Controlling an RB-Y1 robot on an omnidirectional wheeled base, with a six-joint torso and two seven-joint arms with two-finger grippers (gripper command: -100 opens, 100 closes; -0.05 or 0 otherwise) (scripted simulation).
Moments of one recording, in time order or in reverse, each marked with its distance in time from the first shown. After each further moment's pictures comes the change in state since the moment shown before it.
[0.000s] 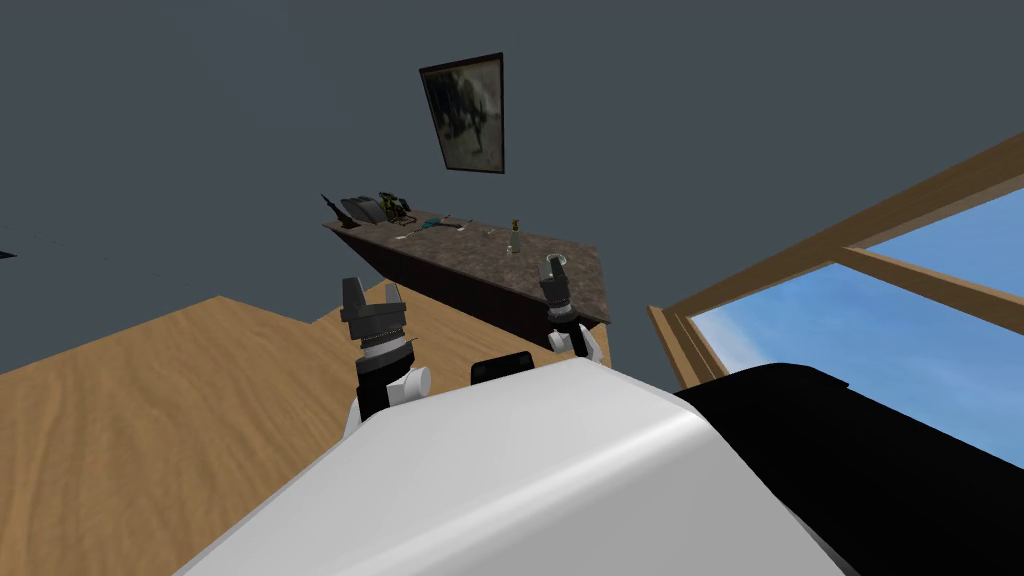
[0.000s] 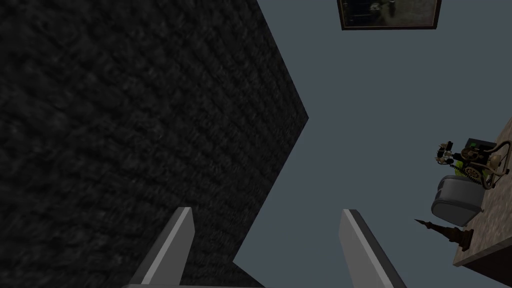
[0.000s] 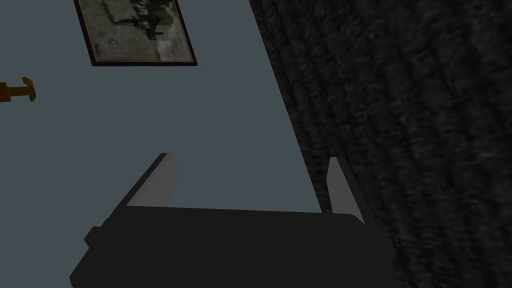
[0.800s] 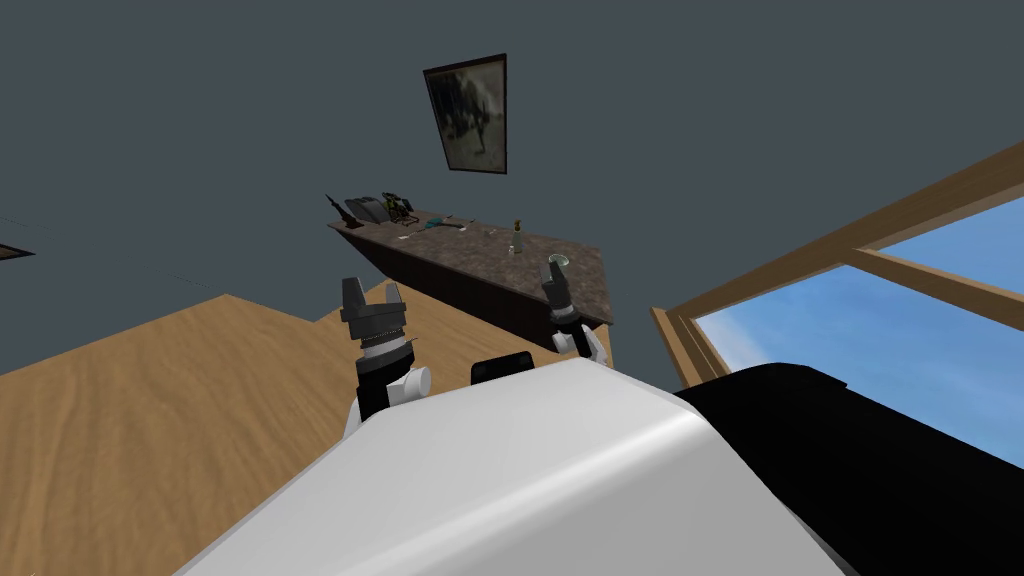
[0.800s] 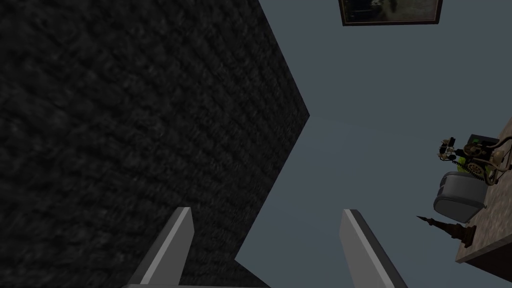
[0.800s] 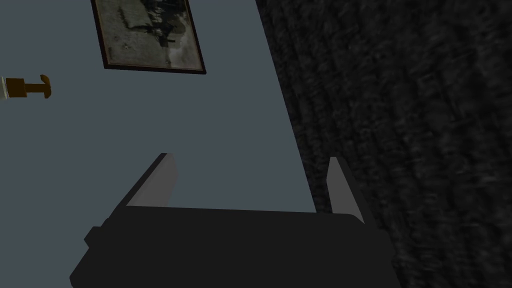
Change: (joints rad) left arm 0.000 0.000 0.000 0.000 0.000 0.000 0.000; right arm 0.011 -0.046 -0.022 0.022 0.017 -0.003 0.003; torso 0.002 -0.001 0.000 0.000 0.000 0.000
